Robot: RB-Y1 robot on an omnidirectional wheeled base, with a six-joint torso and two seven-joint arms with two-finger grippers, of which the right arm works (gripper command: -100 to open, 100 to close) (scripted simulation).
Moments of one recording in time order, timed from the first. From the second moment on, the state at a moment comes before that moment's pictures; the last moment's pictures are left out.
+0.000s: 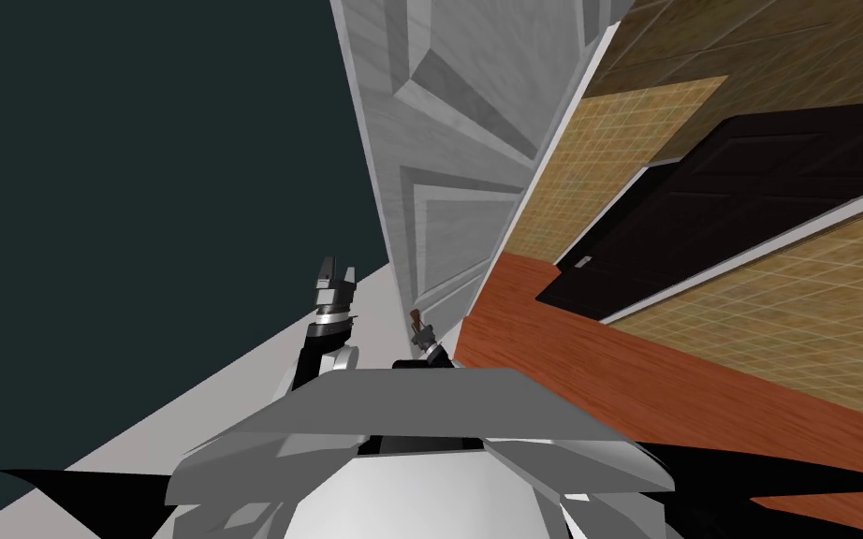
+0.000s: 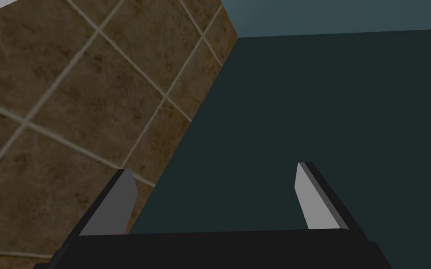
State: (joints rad) arm -0.05 -0.06 0.82 -0.79 -0.28 -0.77 -1.42
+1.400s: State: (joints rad) arm -0.05 -0.06 0.68 -0.80 -0.33 -0.76 -1.36
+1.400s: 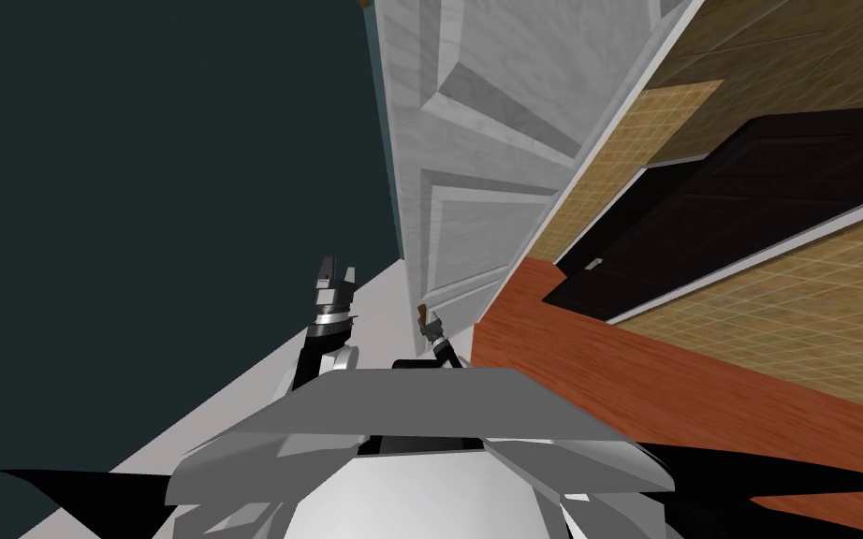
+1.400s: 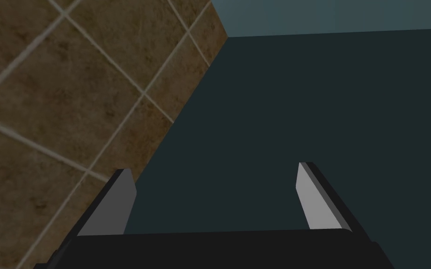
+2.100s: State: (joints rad) arm -0.06 -0.02 0.60 -0.76 -0.37 -0.77 -1.33
